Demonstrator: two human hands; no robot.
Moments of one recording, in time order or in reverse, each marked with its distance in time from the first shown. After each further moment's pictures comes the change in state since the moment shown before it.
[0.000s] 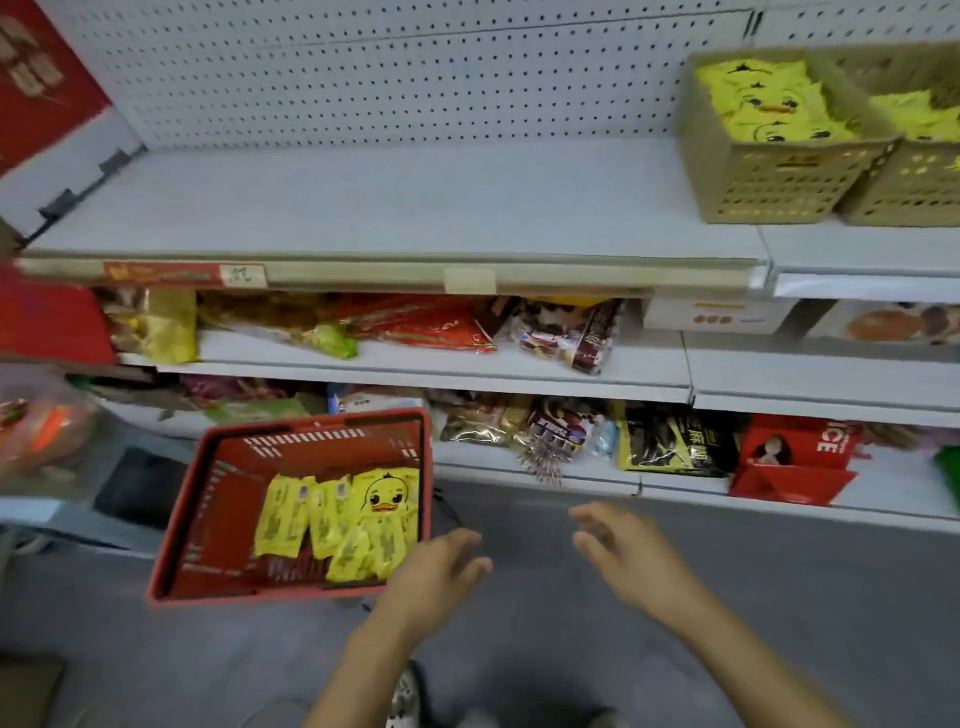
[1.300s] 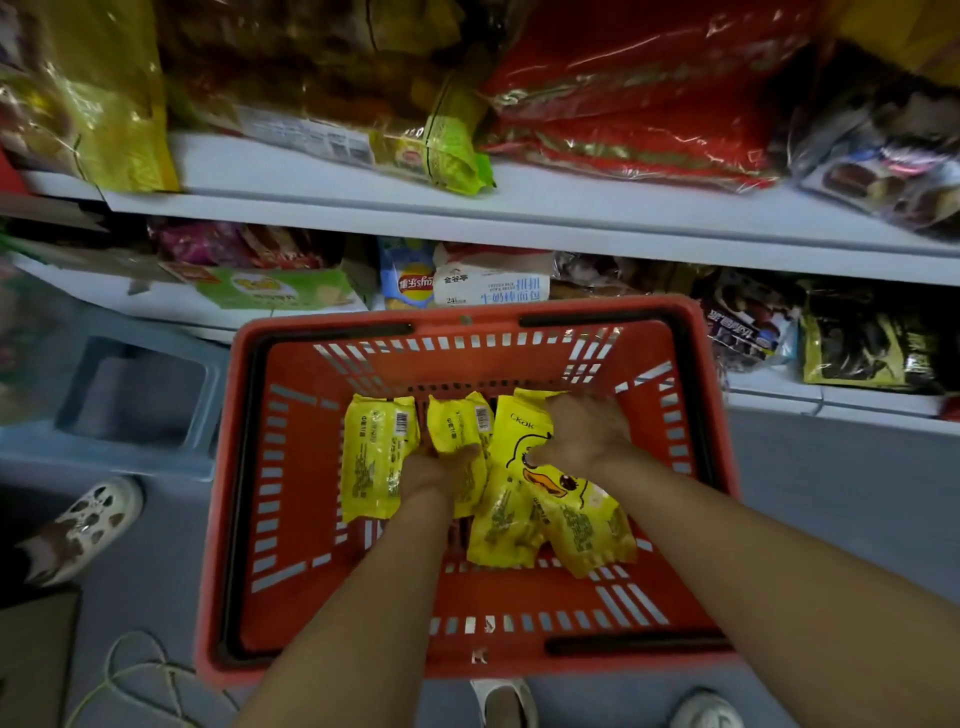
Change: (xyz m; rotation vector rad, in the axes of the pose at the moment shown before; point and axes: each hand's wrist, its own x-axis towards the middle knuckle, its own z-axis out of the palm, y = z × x) left_hand 0.231 -0.373 -0.015 -0.735 0.207 -0.730; right_hand 0.307 -0.132 0.334 -0.600 -0.191 0.083
